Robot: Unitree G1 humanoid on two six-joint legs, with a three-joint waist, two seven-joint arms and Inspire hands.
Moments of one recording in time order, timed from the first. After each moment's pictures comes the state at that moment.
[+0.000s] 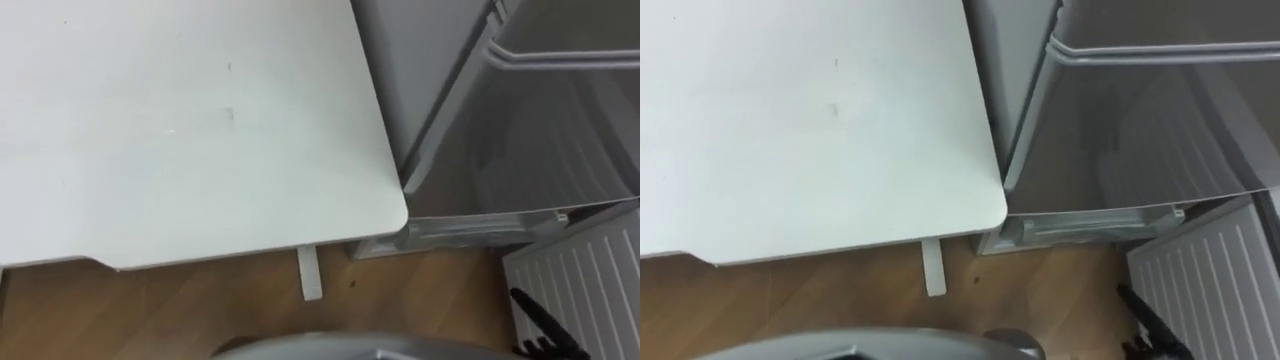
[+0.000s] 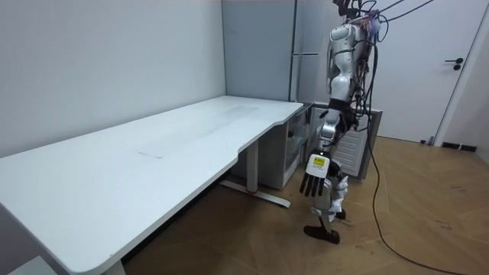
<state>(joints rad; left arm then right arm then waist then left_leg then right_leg) 0.23 0.27 0.18 1.20 -0.08 0.02 0.10 0.09 -0.33 -0.30 1.18 1.18 0.04 0.01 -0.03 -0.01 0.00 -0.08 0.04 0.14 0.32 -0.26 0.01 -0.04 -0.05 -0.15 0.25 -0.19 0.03</state>
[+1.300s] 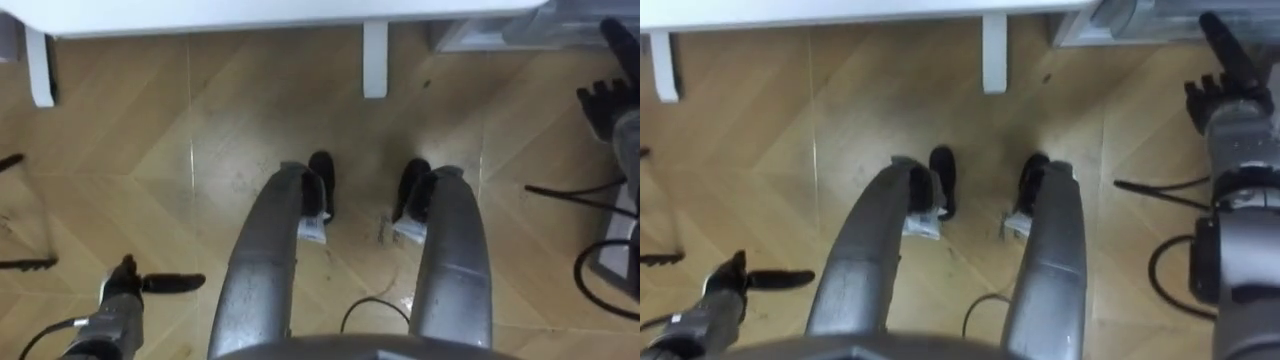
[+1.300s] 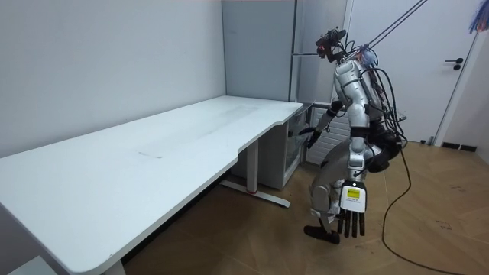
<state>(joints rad) -0.02 0.36 -0.21 1.14 -0.39 -0.01 0.22 -0.63 -0.64 -0.05 1.18 1.42 0.02 -0.16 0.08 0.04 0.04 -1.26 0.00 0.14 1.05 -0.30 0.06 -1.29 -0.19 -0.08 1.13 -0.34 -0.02</state>
